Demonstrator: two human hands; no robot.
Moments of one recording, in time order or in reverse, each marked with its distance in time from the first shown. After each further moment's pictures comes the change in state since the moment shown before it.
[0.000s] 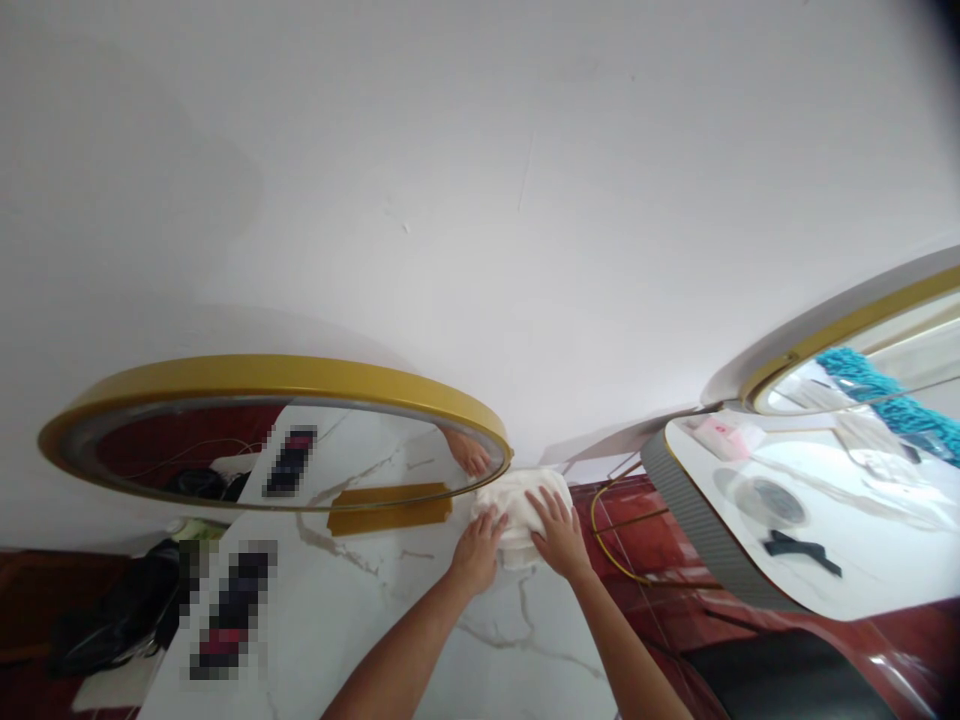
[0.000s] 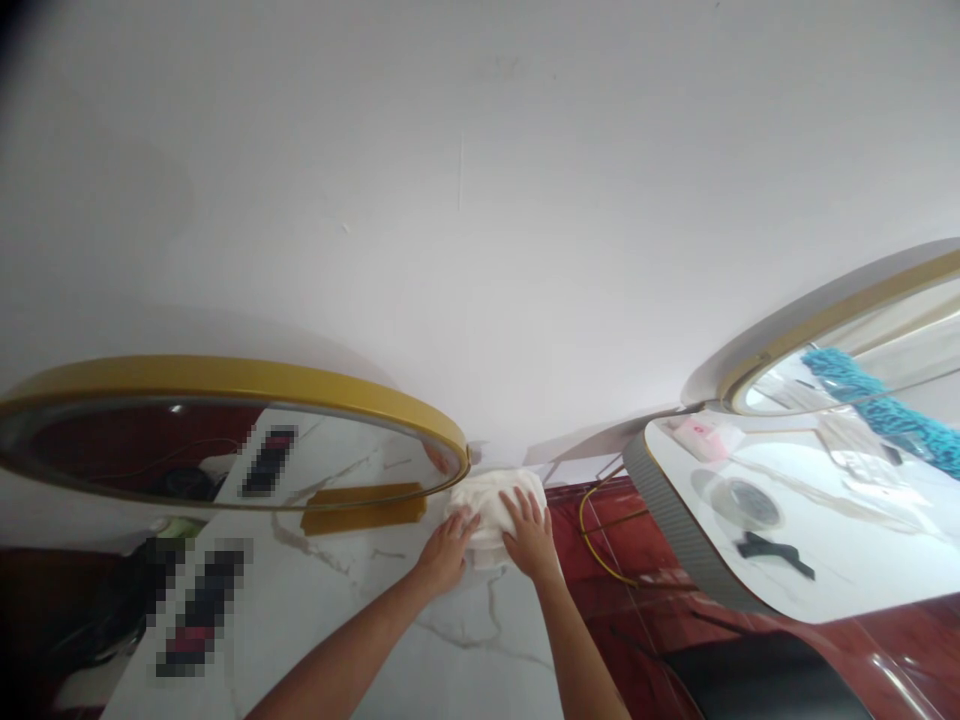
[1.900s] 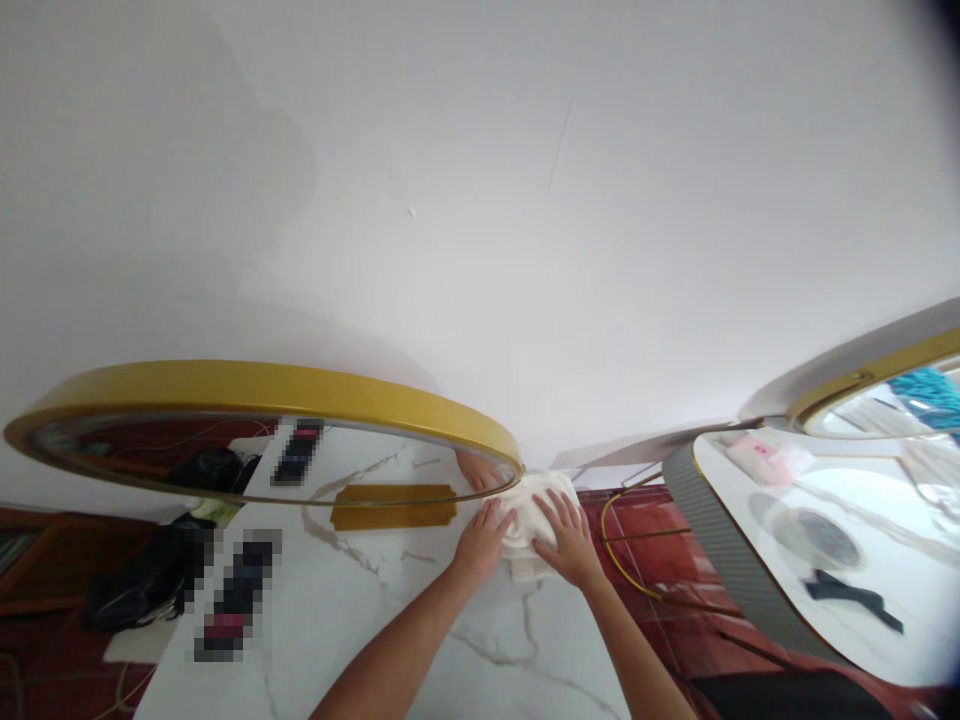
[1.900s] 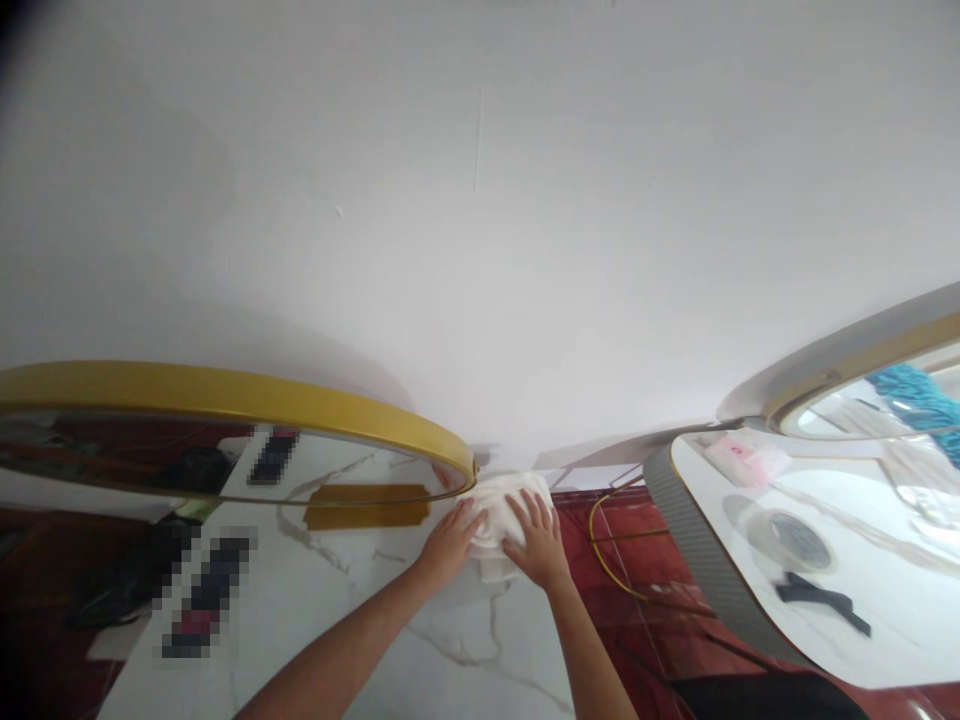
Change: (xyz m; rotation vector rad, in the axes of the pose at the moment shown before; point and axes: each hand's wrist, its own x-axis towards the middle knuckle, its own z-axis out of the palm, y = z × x) left_hand 0.025 -0.011 -0.006 0.133 0.183 0.016; right_hand 0.024 0.021 0.011 0.114 -0.009 -0.130
